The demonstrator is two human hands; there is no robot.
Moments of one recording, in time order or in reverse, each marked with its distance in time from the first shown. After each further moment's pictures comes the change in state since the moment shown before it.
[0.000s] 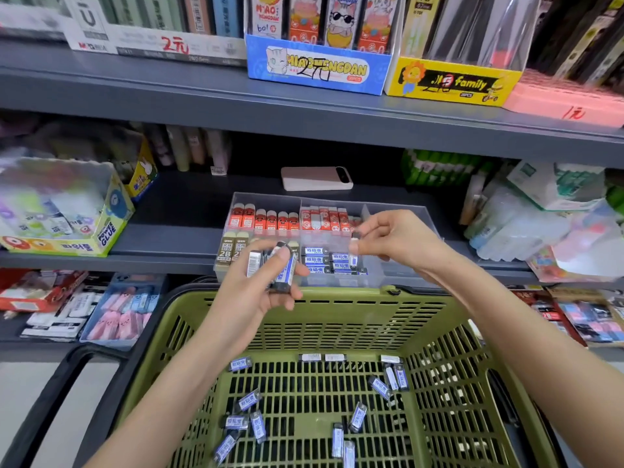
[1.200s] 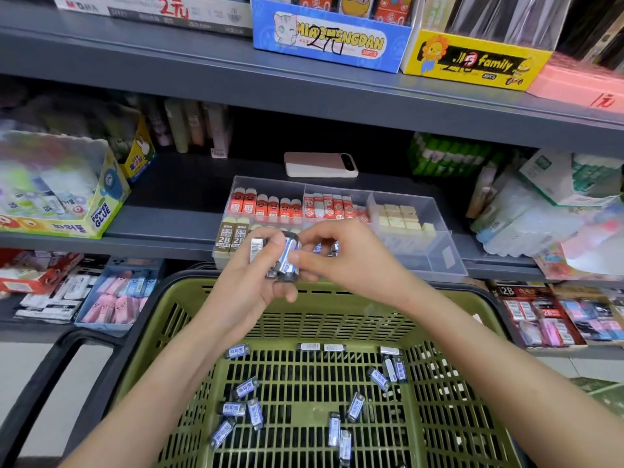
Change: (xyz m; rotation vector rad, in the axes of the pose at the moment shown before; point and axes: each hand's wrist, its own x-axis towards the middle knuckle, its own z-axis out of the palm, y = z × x) left_hand 0.001 -0.002 0.001 -0.041 0.000 -0.070; right_hand -0.036 -0.042 0.068 -0.309 -0.109 -0.321
